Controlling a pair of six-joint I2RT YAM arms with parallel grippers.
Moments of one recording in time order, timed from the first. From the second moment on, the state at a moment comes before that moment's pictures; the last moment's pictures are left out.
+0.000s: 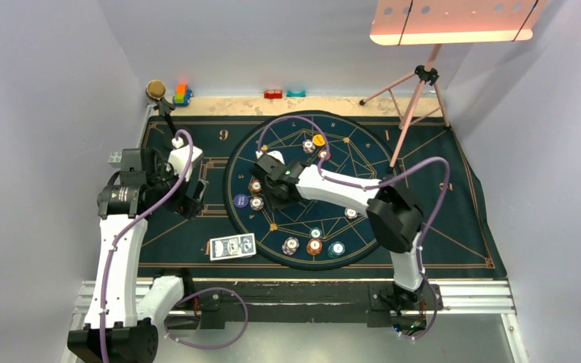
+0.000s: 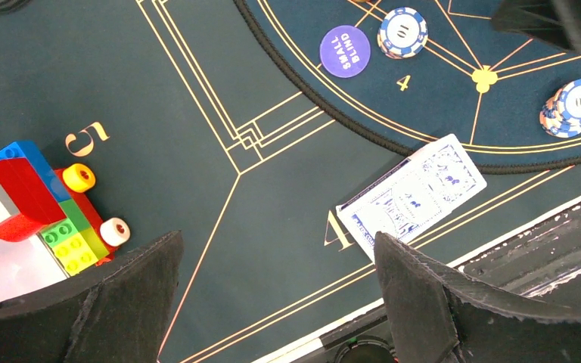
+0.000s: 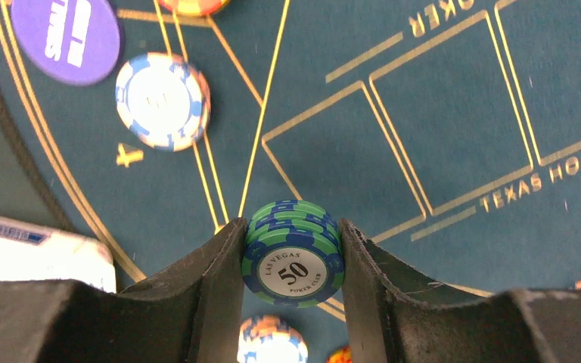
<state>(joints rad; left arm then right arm) 0.07 0.92 1.08 -1.08 0.33 0.45 0.97 1.92 1.51 -0.74 0.27 0.56</state>
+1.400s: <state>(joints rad) 0.07 0.91 1.06 -1.08 0.31 0.46 0.88 1.54 1.30 -0.69 0.24 0.50</state>
